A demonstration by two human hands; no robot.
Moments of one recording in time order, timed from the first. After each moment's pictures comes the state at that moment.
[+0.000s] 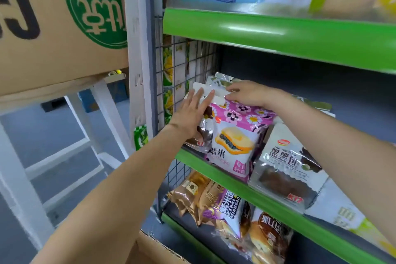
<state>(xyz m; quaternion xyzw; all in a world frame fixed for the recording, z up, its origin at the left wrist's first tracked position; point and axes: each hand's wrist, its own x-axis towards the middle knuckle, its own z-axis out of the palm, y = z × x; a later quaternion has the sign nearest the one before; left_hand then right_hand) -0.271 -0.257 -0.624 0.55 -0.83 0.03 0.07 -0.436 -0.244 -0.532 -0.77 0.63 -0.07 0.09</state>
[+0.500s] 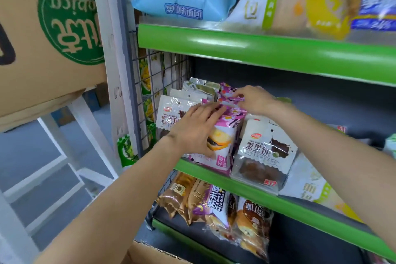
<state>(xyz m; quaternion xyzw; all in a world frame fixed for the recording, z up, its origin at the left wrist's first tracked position) -0.302 -0.206 -0.602 0.34 -0.92 0.14 0.09 -0.486 -0.203 -0.532 -0.69 0.71 -0.09 0.02</state>
